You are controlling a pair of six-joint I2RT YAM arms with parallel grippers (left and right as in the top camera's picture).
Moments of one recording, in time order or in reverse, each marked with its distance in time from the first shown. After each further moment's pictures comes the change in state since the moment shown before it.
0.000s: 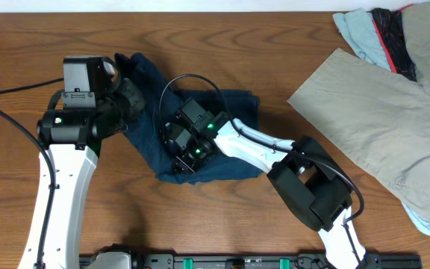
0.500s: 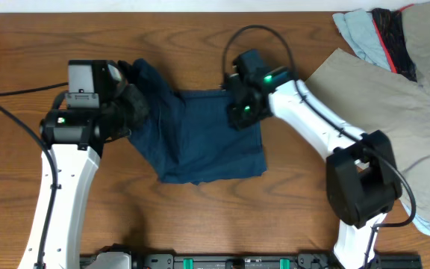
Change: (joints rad) left arm -0.037 0.000 0.001 -0.052 0.021 0.003; right arm -0.332 -0.157 0.076 -0.333 0.269 0.075
